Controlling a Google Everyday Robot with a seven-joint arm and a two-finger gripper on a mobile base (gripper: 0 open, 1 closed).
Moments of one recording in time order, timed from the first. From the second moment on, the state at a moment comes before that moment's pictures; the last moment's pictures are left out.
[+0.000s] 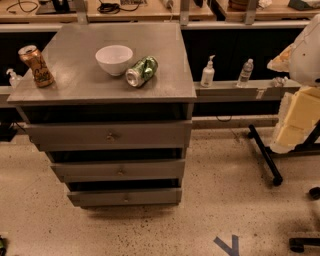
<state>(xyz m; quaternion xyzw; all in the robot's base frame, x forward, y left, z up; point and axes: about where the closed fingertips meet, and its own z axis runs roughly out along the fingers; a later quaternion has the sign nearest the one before) 0.438 -0.217 0.977 -0.60 0.78 -0.03 0.16</state>
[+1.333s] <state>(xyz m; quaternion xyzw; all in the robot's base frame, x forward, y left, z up) 0.483 -0.109 0.929 -0.64 0.74 -0.04 0.21</state>
